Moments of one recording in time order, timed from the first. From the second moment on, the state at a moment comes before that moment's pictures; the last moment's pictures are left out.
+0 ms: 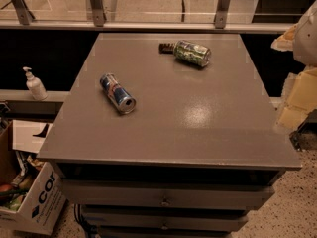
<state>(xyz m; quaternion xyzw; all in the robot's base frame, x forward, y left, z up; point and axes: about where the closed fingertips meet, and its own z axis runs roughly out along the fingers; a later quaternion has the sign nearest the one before) 0.438 -0.217 0.976 -0.60 0.78 -0.03 0.16</state>
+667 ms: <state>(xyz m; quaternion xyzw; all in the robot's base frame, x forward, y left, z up) 0.440 -0.214 0.979 -0.60 0.78 -0.04 0.17</state>
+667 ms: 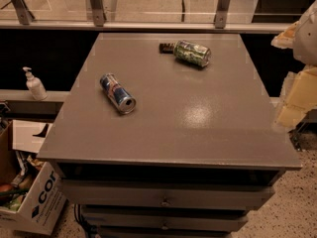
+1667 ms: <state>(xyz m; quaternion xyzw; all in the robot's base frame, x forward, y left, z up) 0.521 -0.193 0.950 -0.57 0.79 -0.04 0.23</state>
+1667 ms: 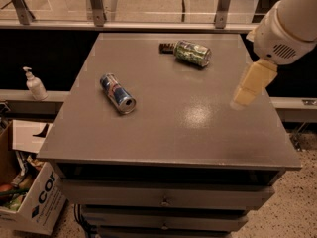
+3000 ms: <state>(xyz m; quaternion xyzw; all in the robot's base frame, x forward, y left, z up) 0.599 -0.180 0.935 -0.54 0.79 -0.04 0.29</state>
